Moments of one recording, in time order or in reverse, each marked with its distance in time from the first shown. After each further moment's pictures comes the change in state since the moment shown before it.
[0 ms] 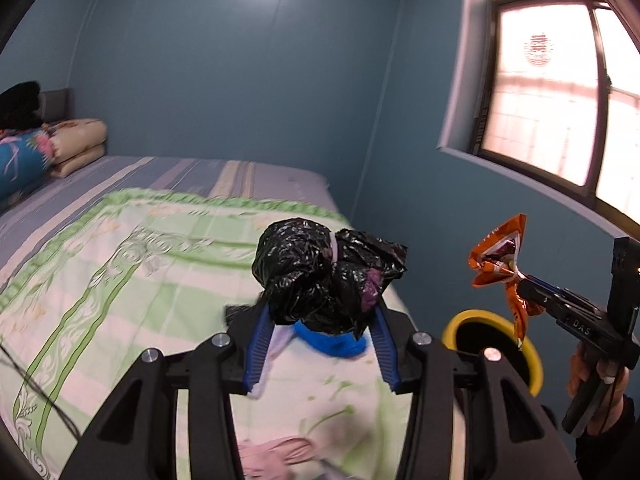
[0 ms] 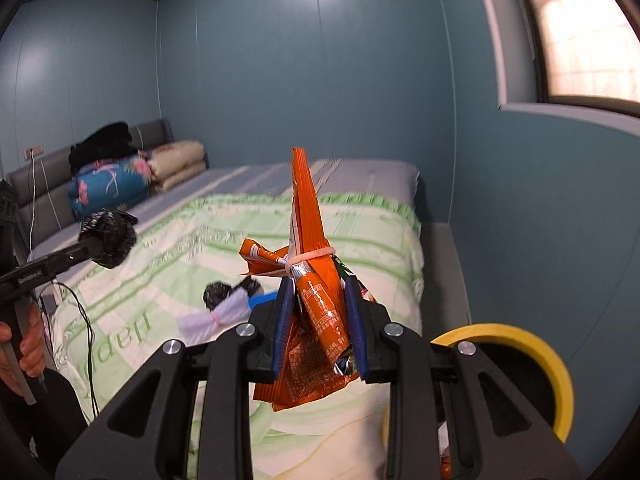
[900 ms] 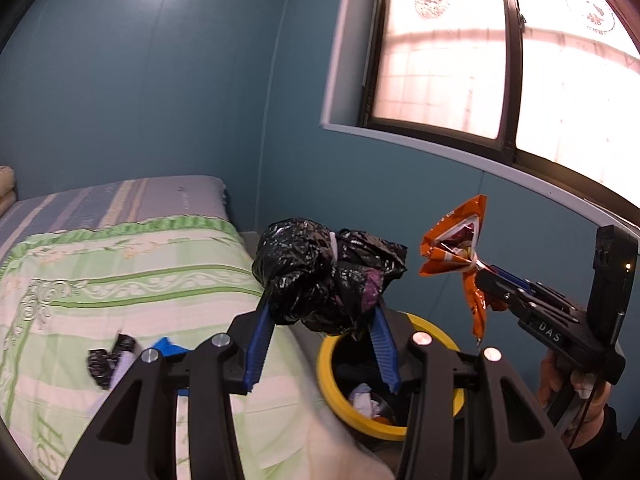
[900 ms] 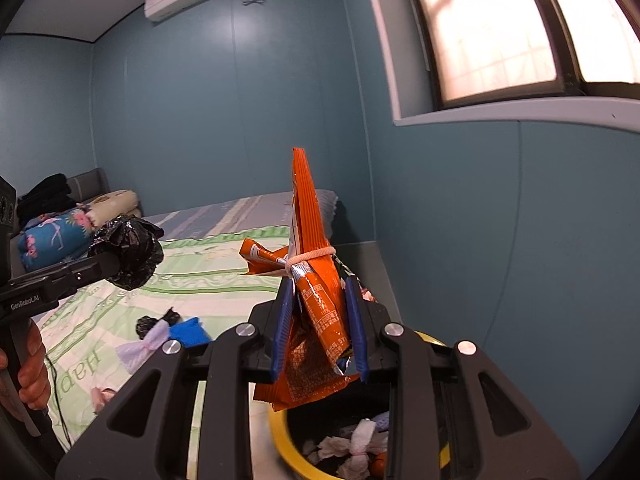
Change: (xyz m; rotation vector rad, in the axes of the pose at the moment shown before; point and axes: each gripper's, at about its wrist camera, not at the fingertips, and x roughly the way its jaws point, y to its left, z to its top) left arm 0.061 -0.185 0.010 0.183 0.055 -0.276; right arm -0.068 -0.110 -0.017 0.140 -0.100 -0.239
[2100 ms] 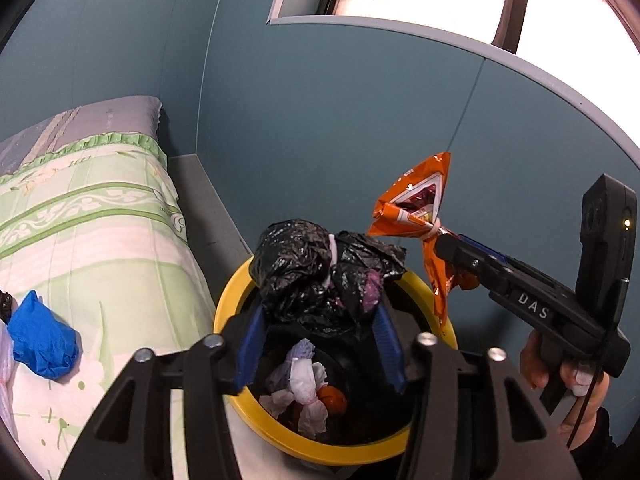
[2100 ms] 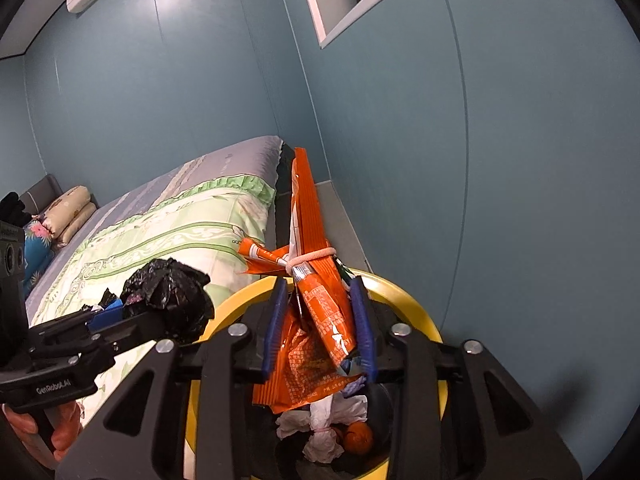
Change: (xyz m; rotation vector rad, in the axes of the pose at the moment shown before) left arm 0.168 -0.051 -0.060 -0.025 0.280 -0.181; right arm 0.074 -0.080 -0.040 0.165 0.198 -0.130
